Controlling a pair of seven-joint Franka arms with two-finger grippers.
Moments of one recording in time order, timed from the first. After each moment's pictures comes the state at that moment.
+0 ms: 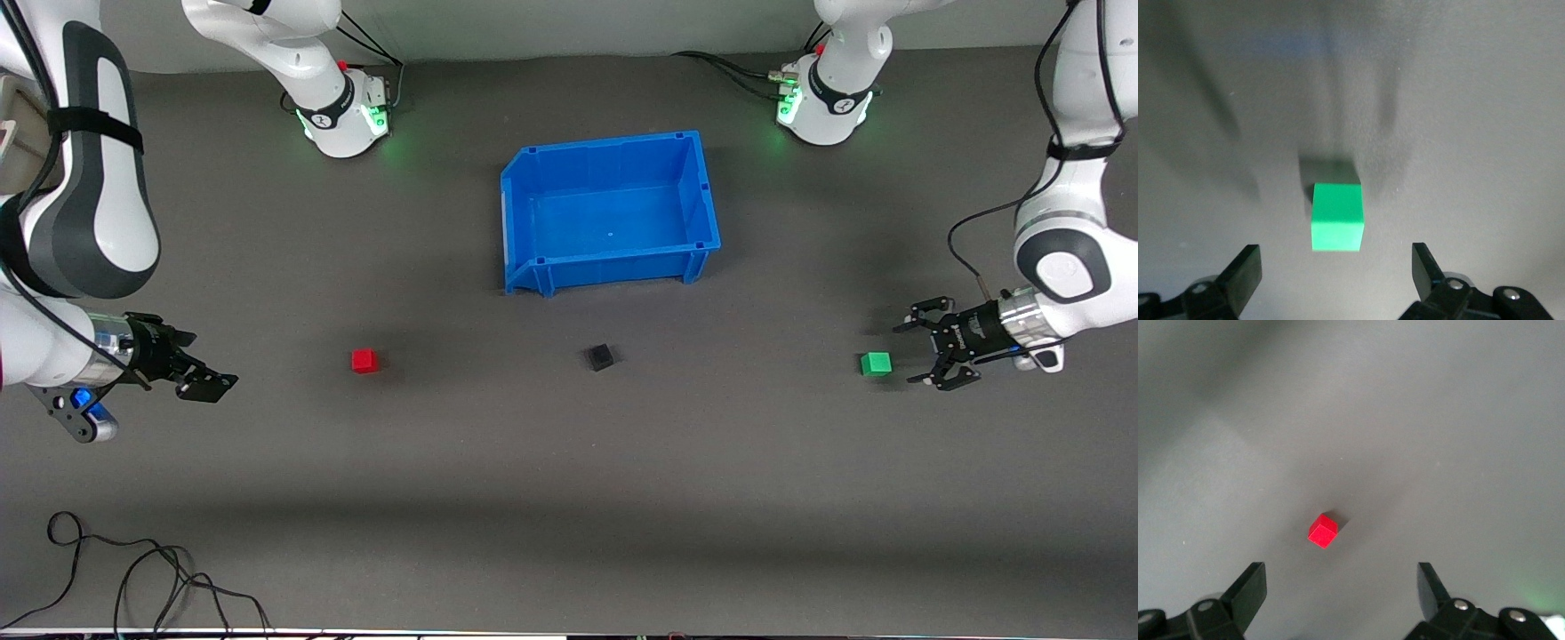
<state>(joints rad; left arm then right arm) 0.21 0.46 0.07 -2.08 -0.88 2.24 -0.69 0.04 0.38 -0.06 -1.47 0.07 1.64 0.79</state>
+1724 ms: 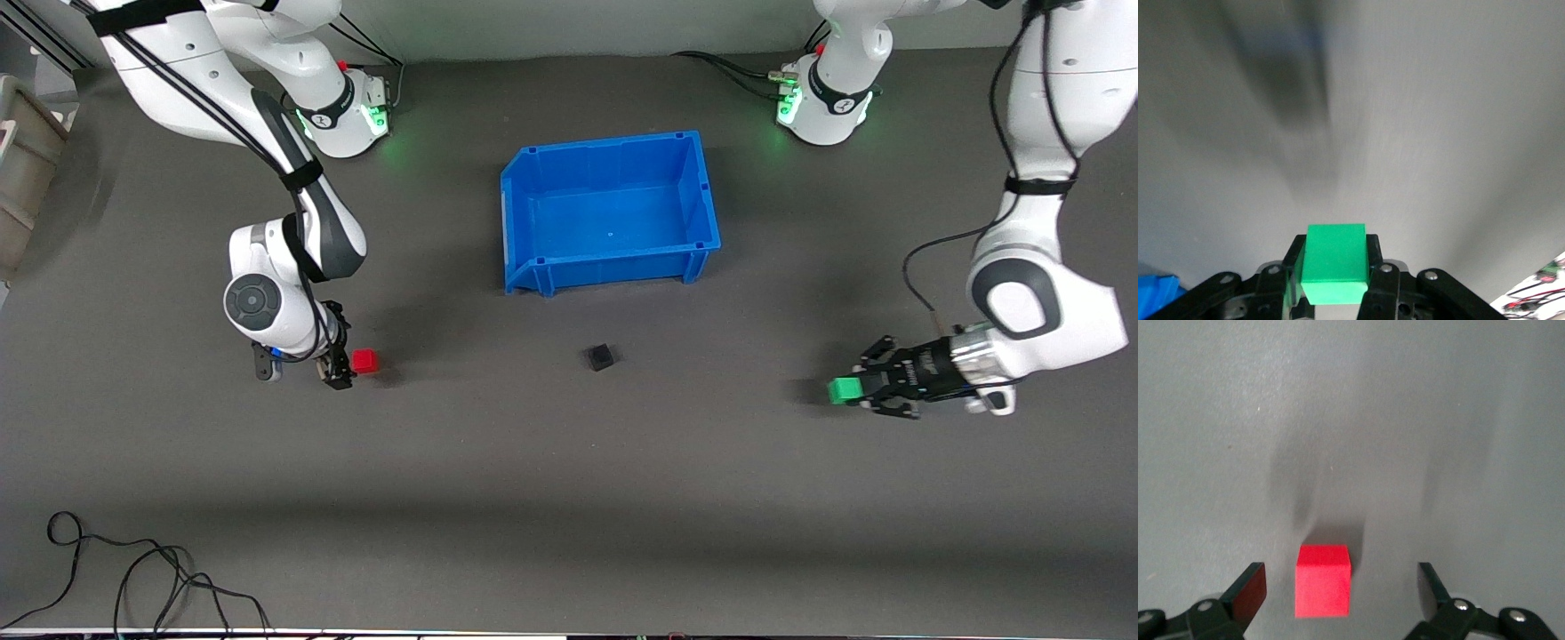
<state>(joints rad) 0.02 0.50 0.04 -1.92 -0.94 2.21 -0.81 0.26 0.40 -0.08 -2.12 -0.07 2.39 1.62</state>
